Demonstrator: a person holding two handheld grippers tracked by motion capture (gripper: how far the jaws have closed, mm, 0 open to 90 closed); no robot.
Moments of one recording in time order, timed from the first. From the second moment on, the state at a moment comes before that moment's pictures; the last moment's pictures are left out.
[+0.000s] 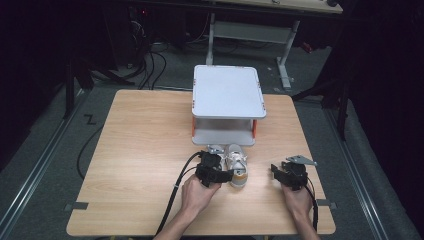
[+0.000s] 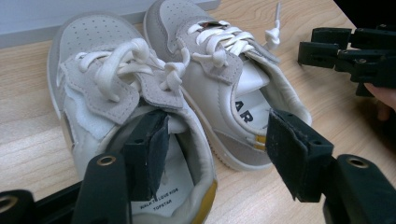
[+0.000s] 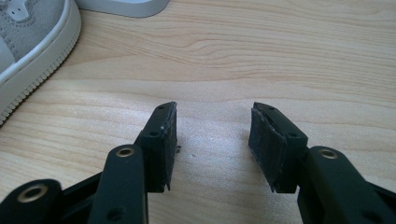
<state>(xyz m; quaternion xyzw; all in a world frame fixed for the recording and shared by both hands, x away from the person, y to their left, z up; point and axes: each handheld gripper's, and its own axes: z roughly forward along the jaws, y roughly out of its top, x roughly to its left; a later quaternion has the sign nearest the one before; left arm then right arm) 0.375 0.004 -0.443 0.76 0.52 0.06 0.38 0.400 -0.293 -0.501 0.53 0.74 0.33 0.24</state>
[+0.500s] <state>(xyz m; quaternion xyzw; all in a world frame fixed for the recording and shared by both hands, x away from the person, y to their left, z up) 0.387 -0.014 -0.442 0.78 0.52 0.08 0.35 0.399 -0.292 -0.501 0.53 0.74 0.33 0.24</state>
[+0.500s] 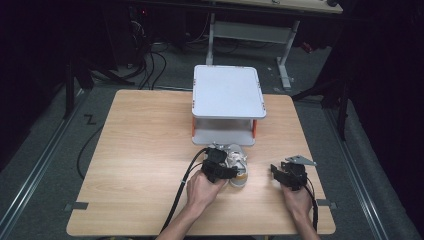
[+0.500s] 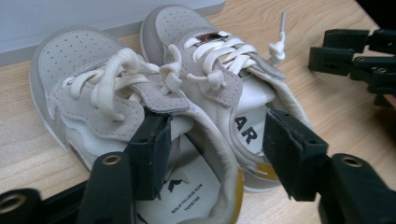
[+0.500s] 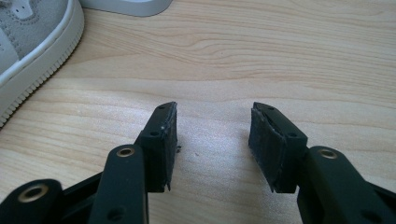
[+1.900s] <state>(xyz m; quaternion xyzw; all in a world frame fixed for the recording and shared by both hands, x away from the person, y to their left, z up) 0.376 -0.004 -0.439 0.83 0.44 0.10 0.34 0.399 -0.292 -0.501 0.53 0.74 0.34 0.23</state>
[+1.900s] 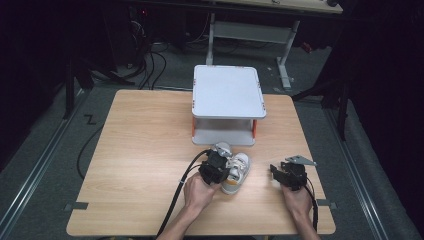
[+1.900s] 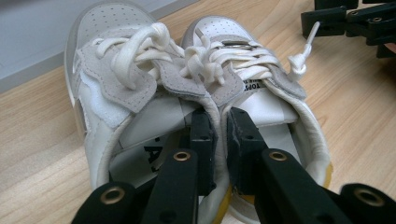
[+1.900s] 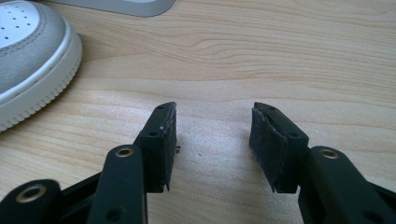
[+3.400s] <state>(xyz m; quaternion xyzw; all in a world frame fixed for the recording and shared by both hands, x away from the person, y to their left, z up) 0.447 0.030 -0.434 0.78 0.48 0.17 0.37 0.417 -0.272 -0.400 0.44 0.76 0.45 0.16</state>
